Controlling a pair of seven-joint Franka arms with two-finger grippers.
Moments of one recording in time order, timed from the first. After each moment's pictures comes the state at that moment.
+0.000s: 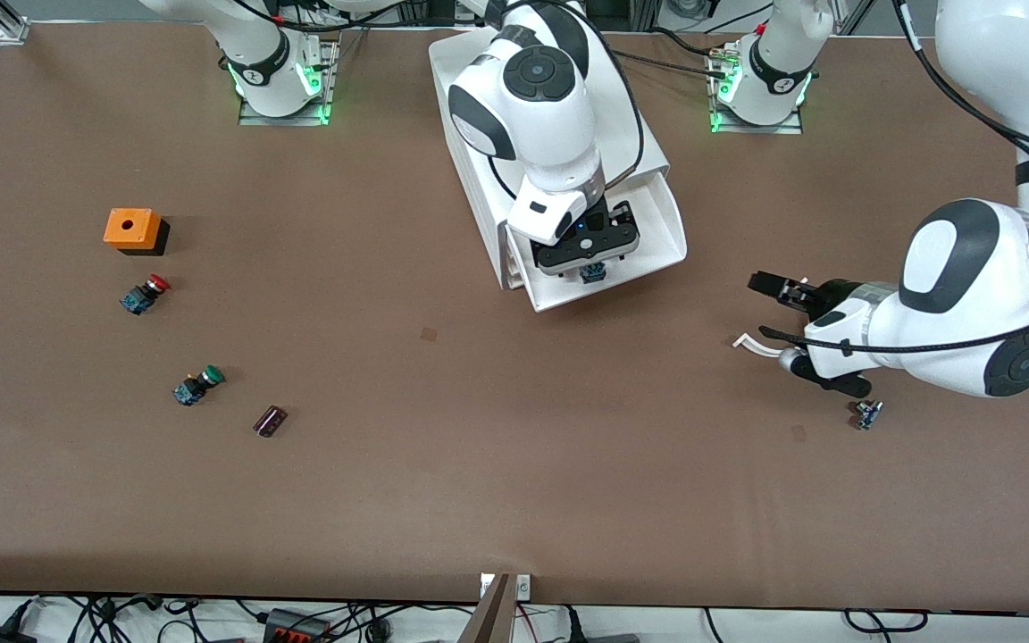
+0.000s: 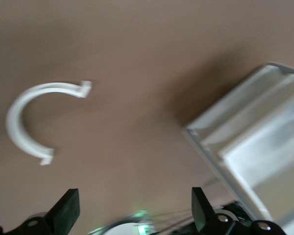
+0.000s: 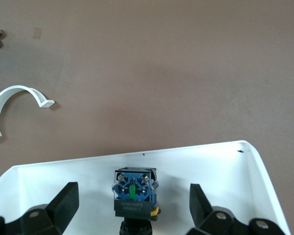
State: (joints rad) left arm -0.03 0.56 -0.11 -1.25 -0.13 1.33 0.16; right arm 0.91 0.74 -0.05 -1.10 0.06 2.12 0.64
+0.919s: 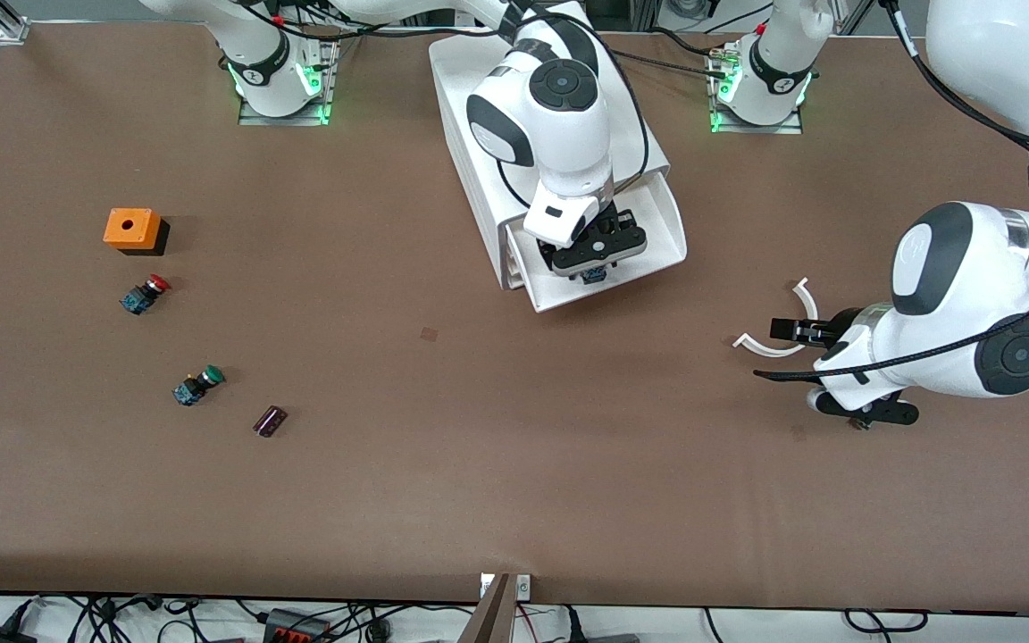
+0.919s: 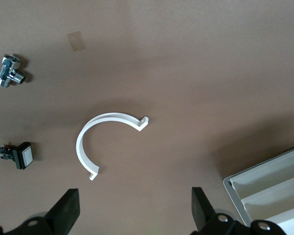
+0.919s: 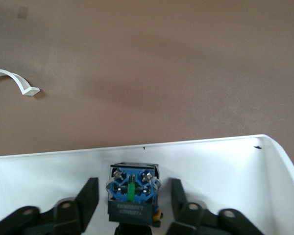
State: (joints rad) left arm -0.05 0.60 -0.11 -1.21 -0.02 1.46 -0.04; right arm 0.94 0.78 -0.05 -1.09 0.02 2.12 0.64
